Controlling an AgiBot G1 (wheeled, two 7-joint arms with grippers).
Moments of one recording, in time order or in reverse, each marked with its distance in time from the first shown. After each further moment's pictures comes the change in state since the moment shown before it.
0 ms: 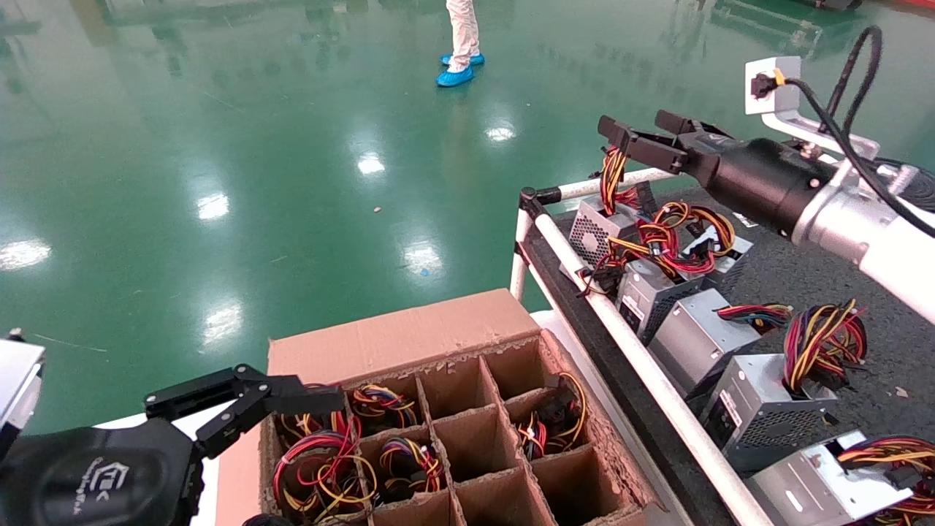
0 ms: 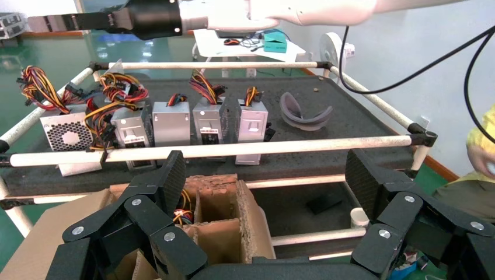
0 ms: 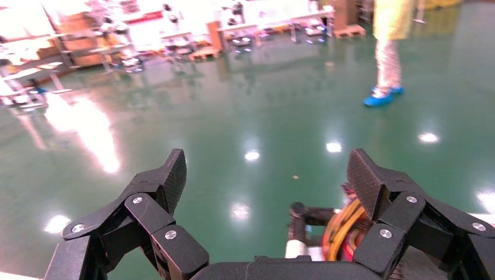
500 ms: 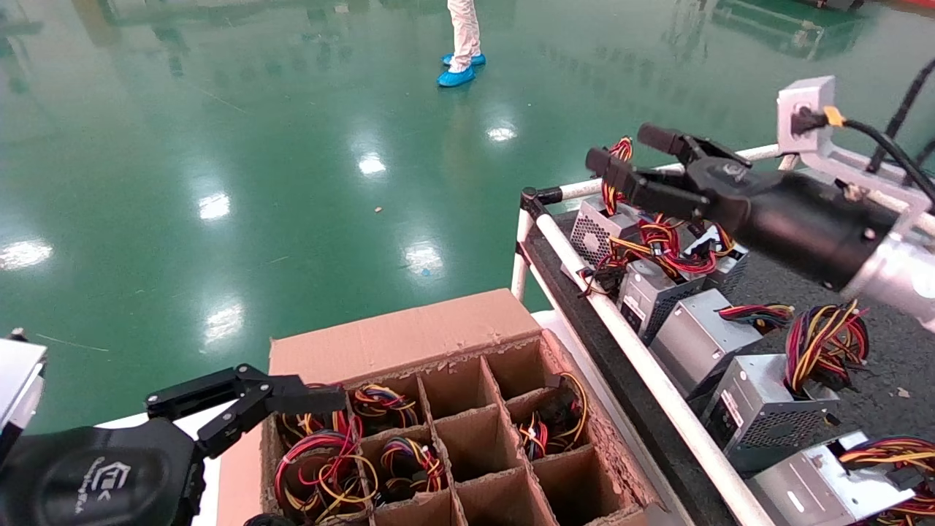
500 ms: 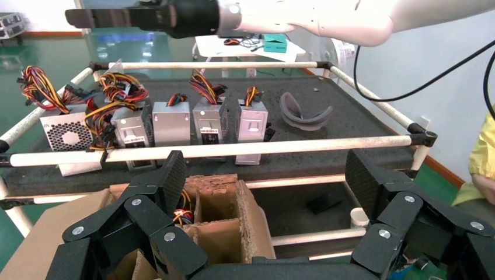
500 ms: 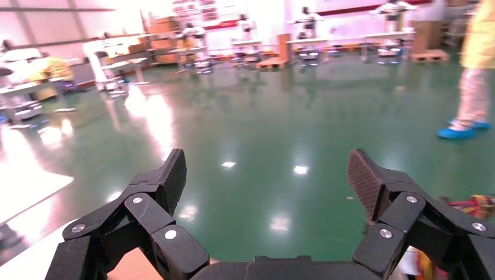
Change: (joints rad) left arm 0.000 0.000 0.001 0.000 0.000 0.000 0.000; right arm -0.229 0.155 0.050 0.402 0.055 -0.161 0.102
